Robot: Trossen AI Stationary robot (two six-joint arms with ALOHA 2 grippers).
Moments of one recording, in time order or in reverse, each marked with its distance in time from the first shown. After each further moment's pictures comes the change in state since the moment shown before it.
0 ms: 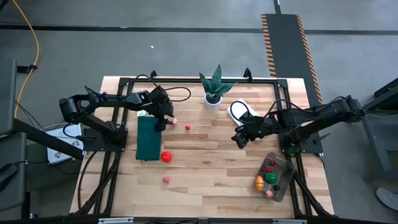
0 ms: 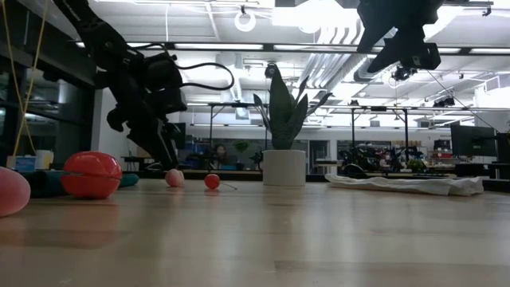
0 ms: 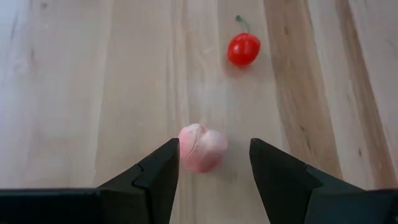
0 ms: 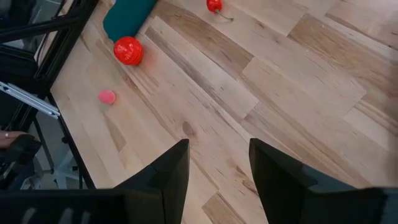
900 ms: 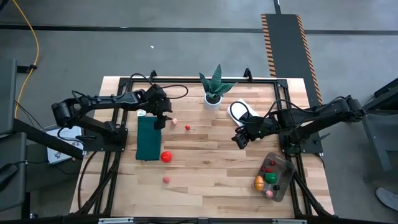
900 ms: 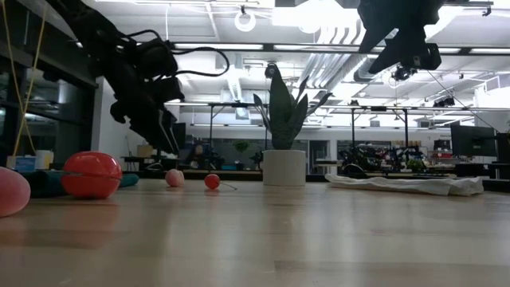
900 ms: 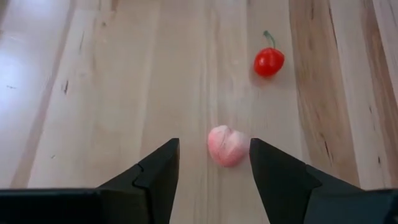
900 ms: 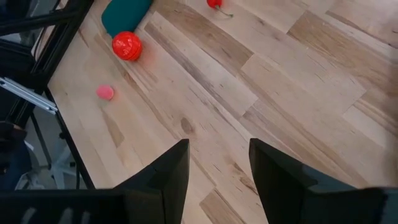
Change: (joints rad) left arm 0.000 -0.107 0.000 -0.029 -0.108 -0.030; right arm 0.000 0.000 0.000 -0.009 -0.009 -0.011
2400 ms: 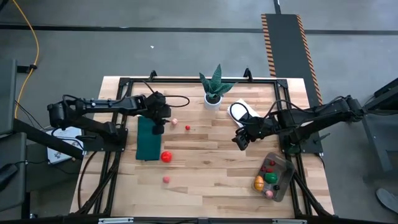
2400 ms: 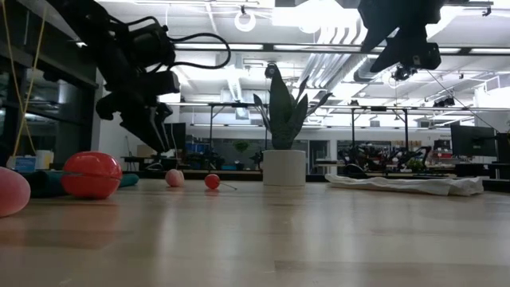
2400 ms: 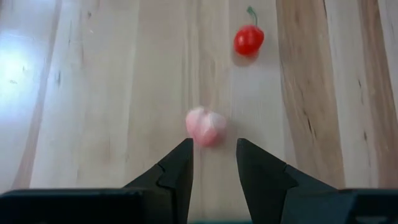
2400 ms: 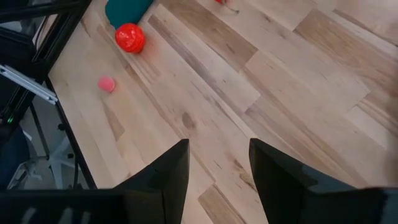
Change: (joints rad) left arm -0.150 -0.070 -0.001 -0.097 -0.174 -0.042; right arm 0.009 0.000 0.000 -0.001 -0.013 -0.033
